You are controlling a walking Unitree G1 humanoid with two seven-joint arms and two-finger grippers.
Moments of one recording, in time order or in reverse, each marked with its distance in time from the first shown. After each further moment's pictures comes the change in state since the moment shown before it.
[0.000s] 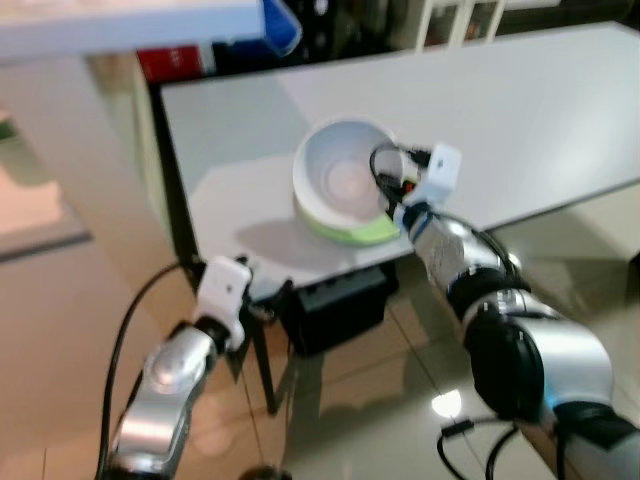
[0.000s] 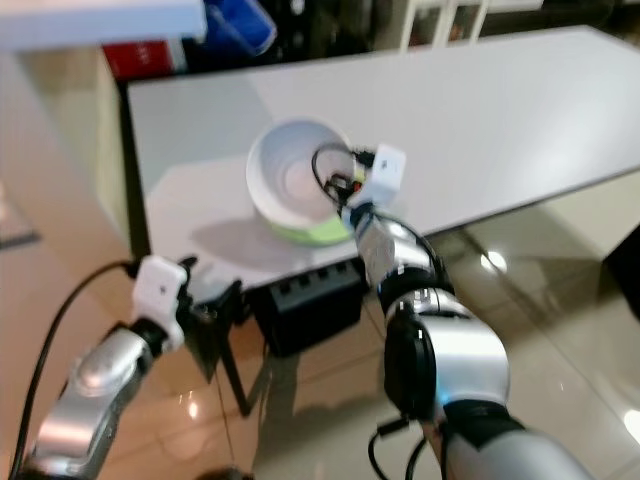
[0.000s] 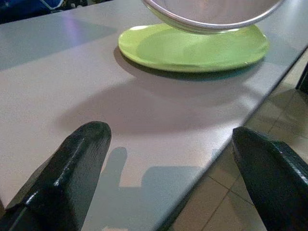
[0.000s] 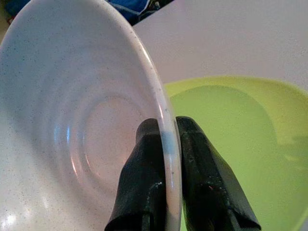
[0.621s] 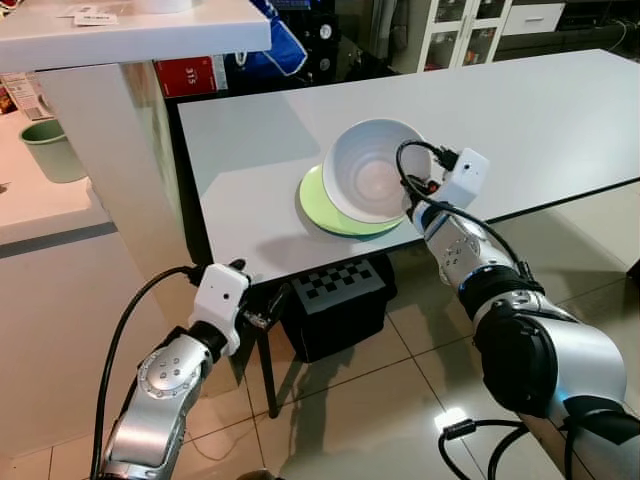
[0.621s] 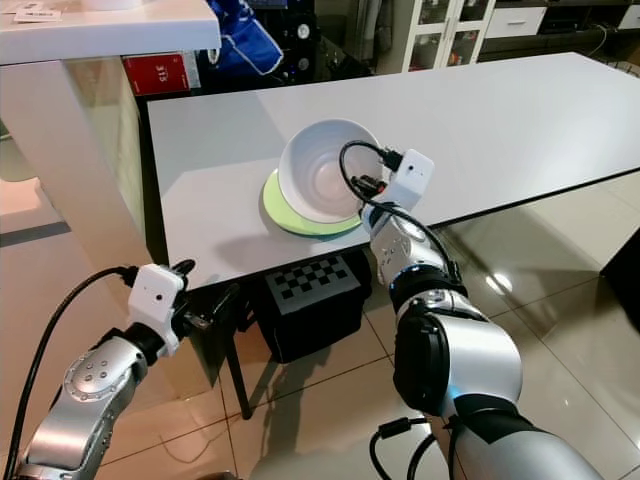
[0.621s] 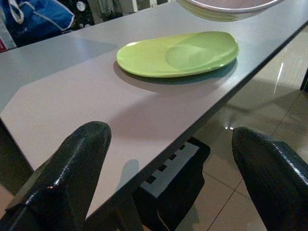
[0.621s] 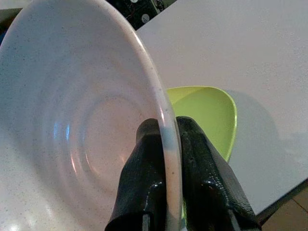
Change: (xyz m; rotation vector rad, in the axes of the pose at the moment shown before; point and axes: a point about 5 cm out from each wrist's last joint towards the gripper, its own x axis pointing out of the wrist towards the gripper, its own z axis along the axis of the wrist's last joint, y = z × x) left arm -0.007 0.001 -0.003 0.039 0.008 0.000; right arm -0.004 -0.023 0.007 0.059 -0.029 -0.167
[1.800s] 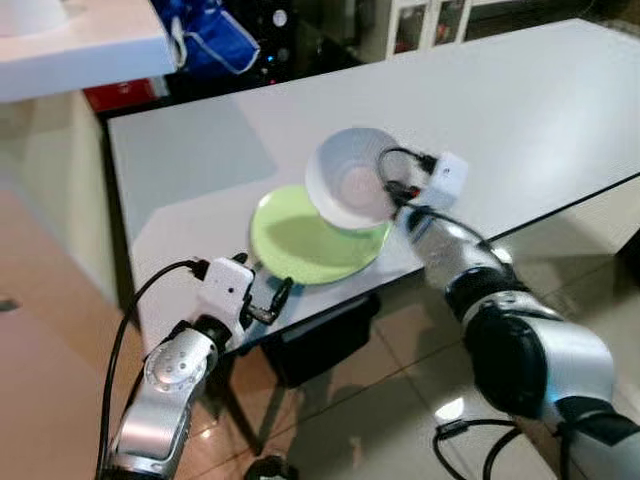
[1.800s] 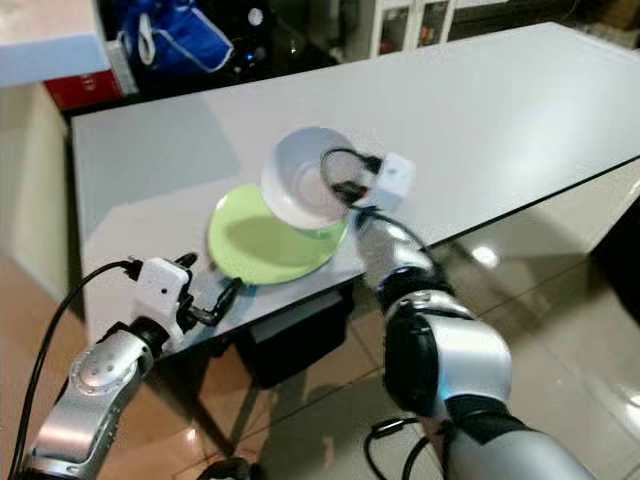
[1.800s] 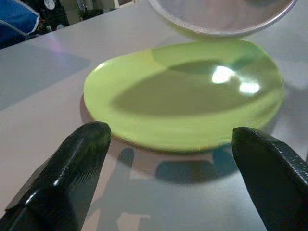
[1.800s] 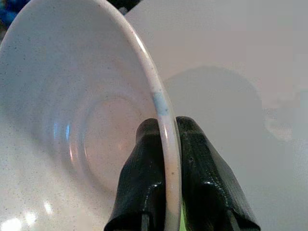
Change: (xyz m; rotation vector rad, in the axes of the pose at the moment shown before) left arm 0.006 -0.001 0.005 0.003 -0.017 0.015; right arm 0.000 0.004 -0.007 0.004 0.029 0.008
